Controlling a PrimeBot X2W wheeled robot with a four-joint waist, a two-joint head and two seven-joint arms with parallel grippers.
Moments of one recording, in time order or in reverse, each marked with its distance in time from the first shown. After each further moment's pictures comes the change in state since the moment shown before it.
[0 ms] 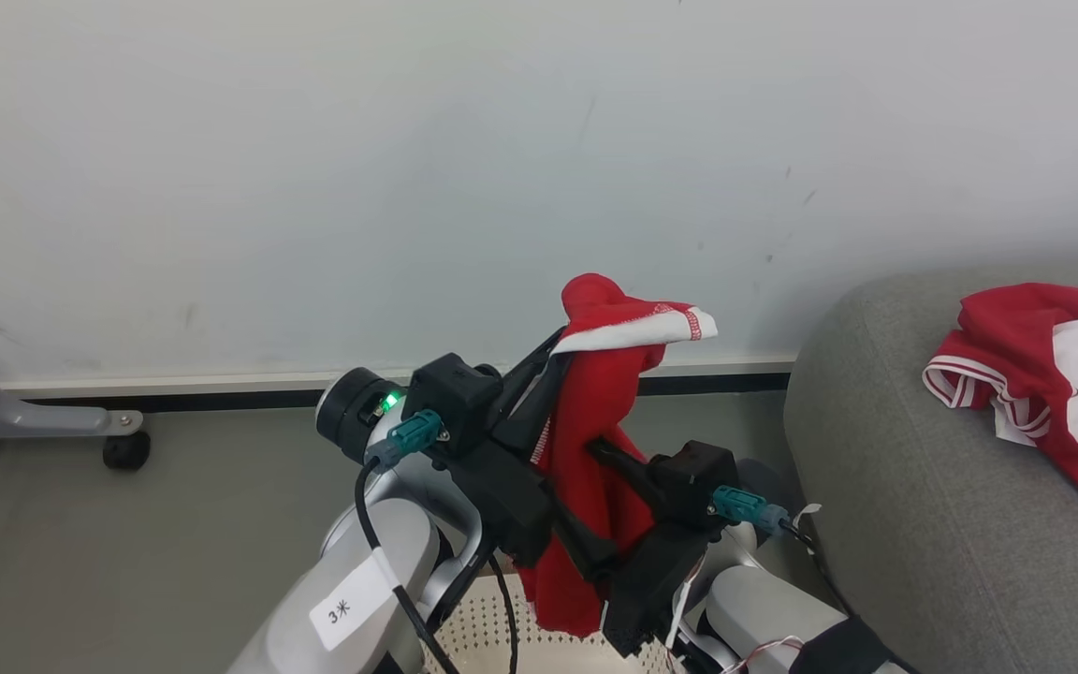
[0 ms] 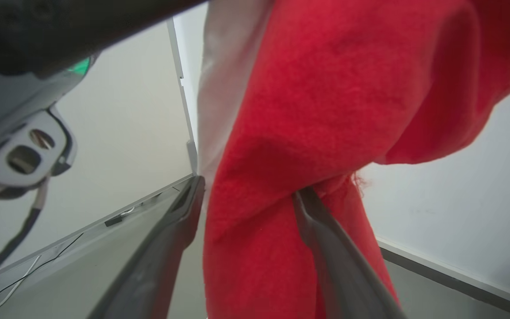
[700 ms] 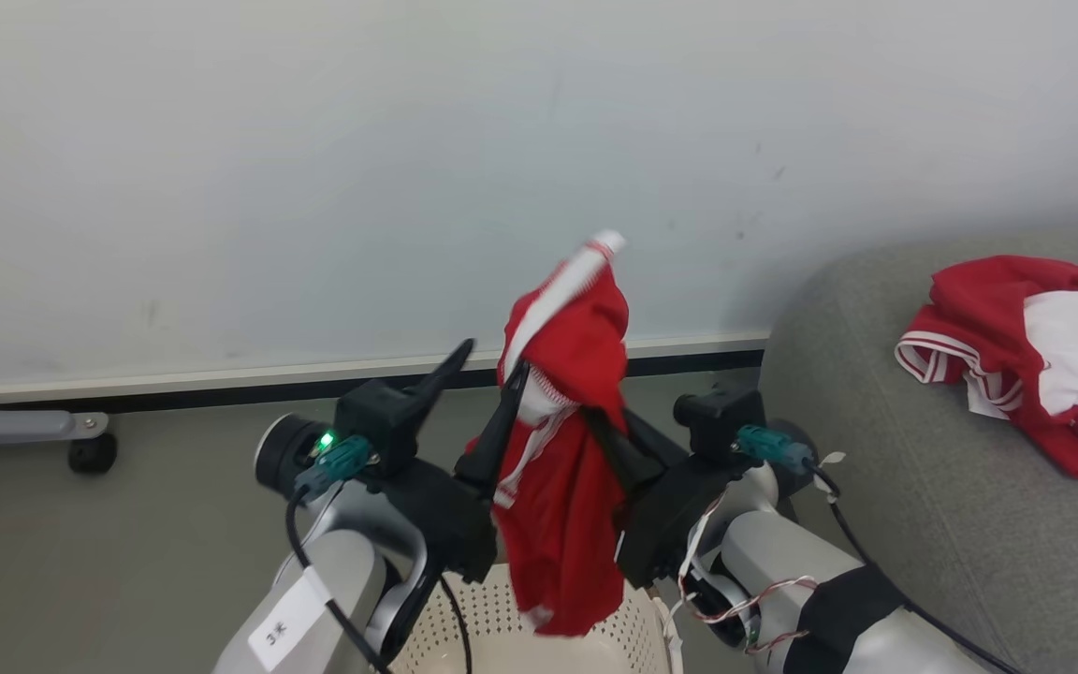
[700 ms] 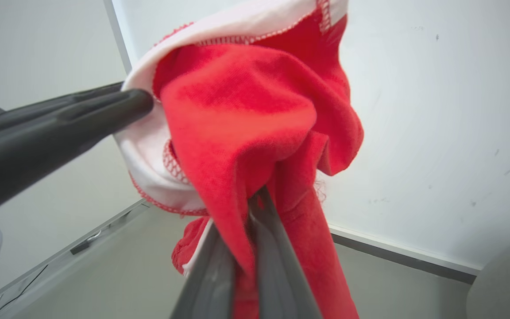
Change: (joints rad) left arm 0.075 0.044 0.050 -0.038 -0.059 0.054 0.003; right arm -0.093 0.000 0.011 0.077 0.109 -0.028 0.000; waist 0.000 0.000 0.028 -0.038
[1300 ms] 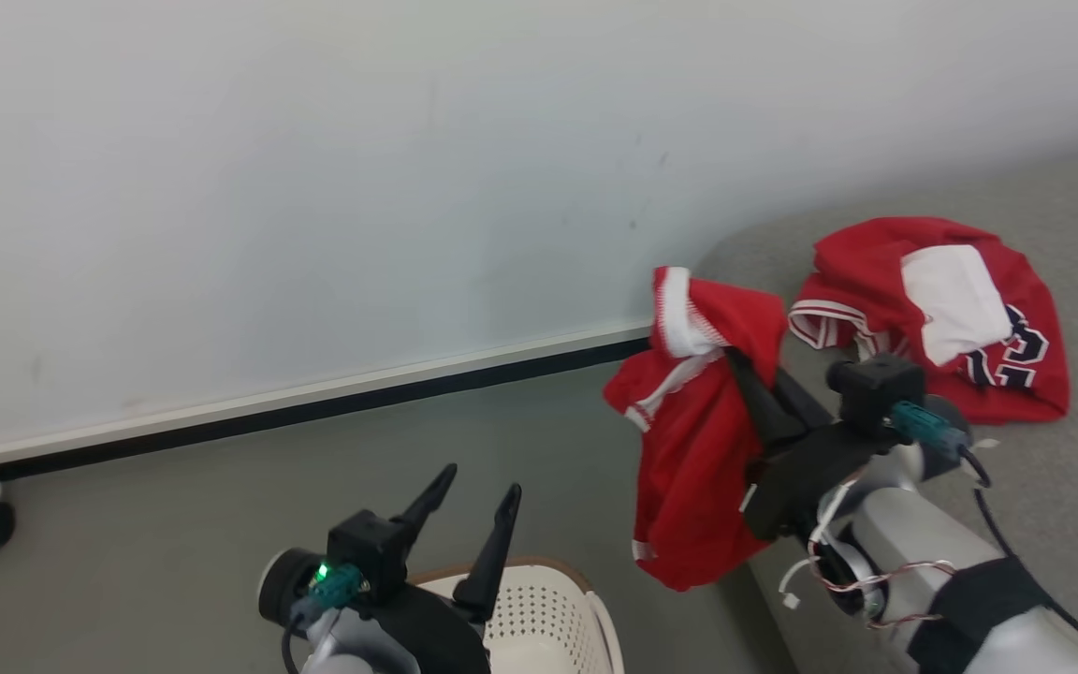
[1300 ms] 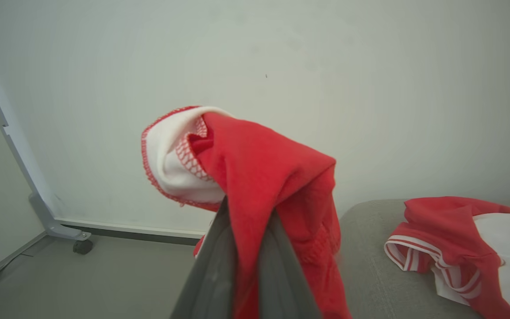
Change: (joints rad) left arm 0.199 0.023 -0.002 0.003 -0.029 0.015 -0.075; right arm 0.054 -0.175 -0.169 -0.121 -0.040 -0.060 0.000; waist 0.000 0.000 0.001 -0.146
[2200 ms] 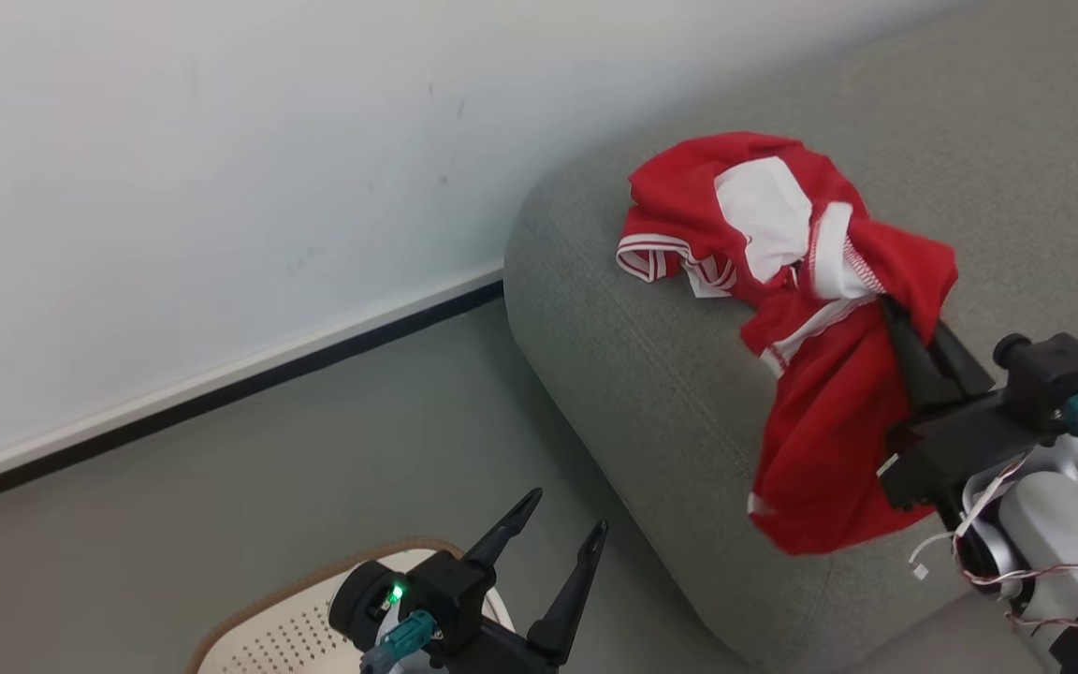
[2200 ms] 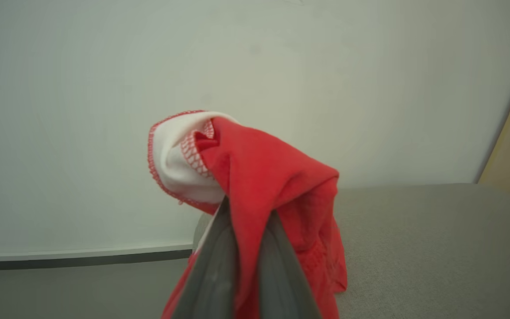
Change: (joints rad) left arm 0.065 -0.034 -0.108 -0.100 0.051 0.002 -0.027; right arm 0.125 -0.235 -0.171 -0.276 -0.095 -0.067 0.000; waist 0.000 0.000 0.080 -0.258
